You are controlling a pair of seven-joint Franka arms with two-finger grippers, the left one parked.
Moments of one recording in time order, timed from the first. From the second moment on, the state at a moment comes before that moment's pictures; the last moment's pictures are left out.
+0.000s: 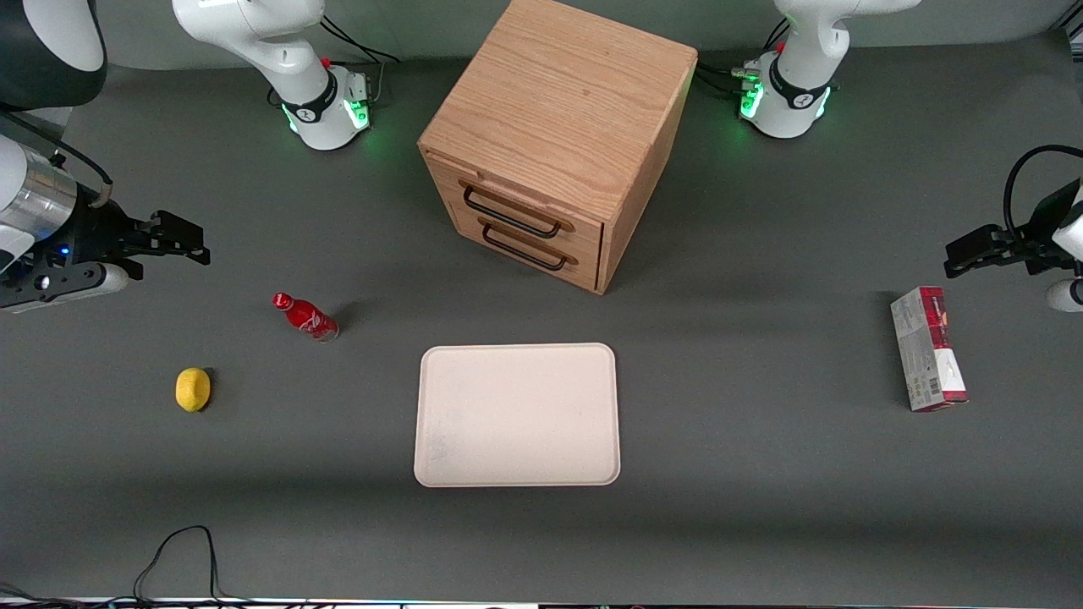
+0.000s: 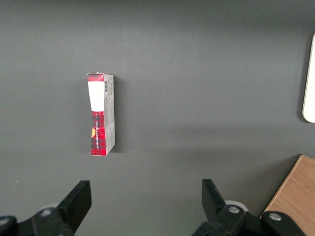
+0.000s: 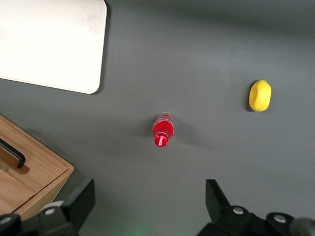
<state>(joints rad) 0.14 0.05 -0.10 -1.59 0.06 1.57 -0.11</state>
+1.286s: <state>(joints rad) 0.17 0.08 -0.08 -1.54 0.06 1.53 -0.14</state>
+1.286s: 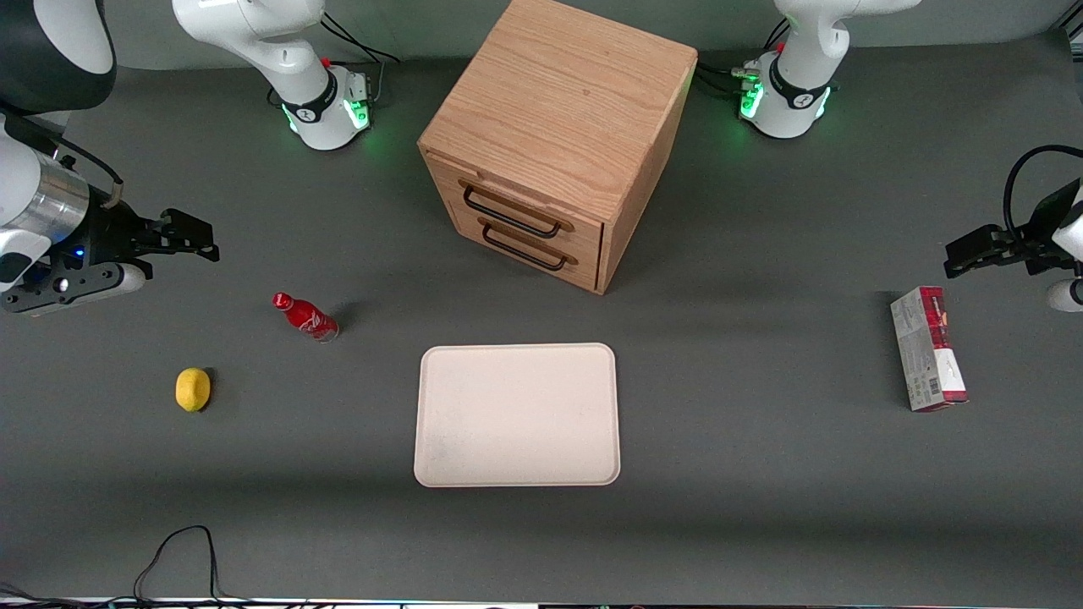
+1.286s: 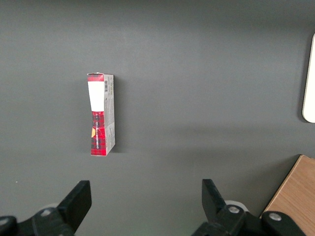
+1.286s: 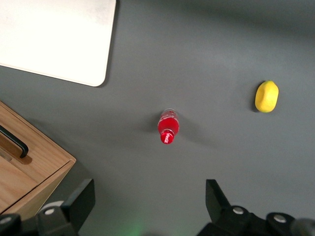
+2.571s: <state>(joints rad) 0.56 0.29 -0.05 -1.38 0.11 1.53 -0.22</state>
